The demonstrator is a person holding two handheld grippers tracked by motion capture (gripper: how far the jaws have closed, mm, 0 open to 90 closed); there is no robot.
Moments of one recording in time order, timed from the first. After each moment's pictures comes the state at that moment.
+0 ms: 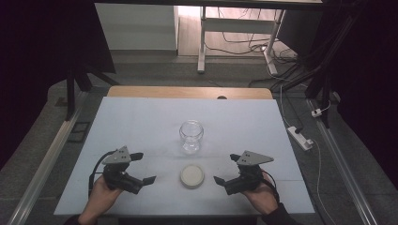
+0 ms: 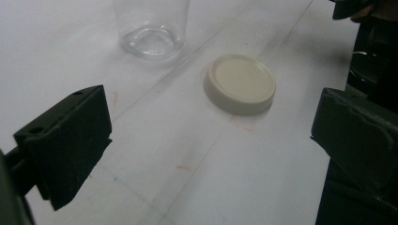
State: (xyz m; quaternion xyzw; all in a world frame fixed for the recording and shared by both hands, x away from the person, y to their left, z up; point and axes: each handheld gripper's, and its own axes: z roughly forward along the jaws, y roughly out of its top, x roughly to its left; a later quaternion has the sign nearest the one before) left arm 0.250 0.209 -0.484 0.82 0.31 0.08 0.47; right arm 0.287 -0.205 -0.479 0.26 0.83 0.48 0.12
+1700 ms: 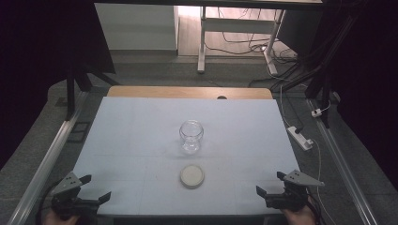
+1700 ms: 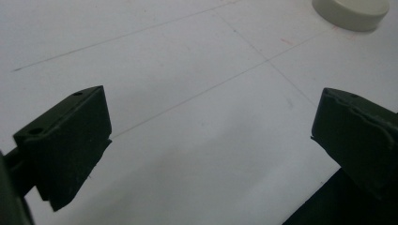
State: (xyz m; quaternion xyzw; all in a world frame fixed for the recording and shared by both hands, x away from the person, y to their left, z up) left arm 0.173 0.310 -0.523 0.77 0.47 0.15 0.40; right arm 0.241 -0.322 -0.494 0.42 0.78 0.43 0.18
